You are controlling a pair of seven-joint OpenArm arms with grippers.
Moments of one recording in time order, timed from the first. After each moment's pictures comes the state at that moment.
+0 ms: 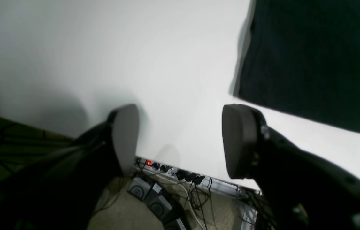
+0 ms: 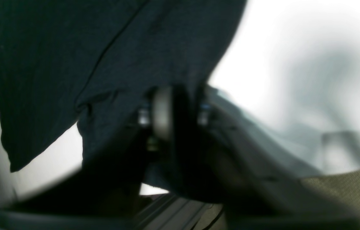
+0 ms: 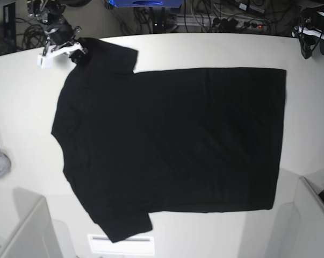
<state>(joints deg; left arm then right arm) 35.2 -5.5 -62.8 101.5 -31.9 -39.2 37.9 -37.0 11.4 11.9 94.0 54.3 7.6 -28.4</state>
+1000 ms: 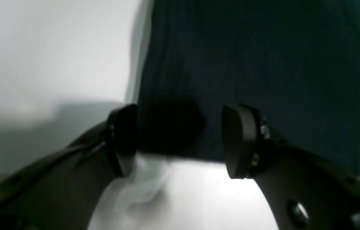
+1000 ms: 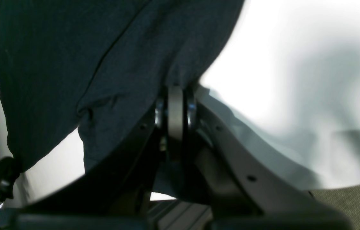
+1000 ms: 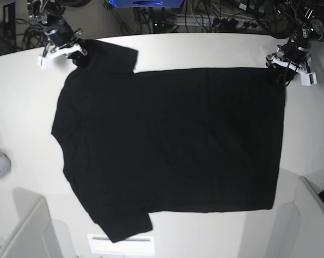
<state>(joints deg) 19.7 -7.2 -47.9 85.6 -32.8 -37.5 43.2 -36.2 11.8 12.0 92.2 55.3 8.7 -28.2</state>
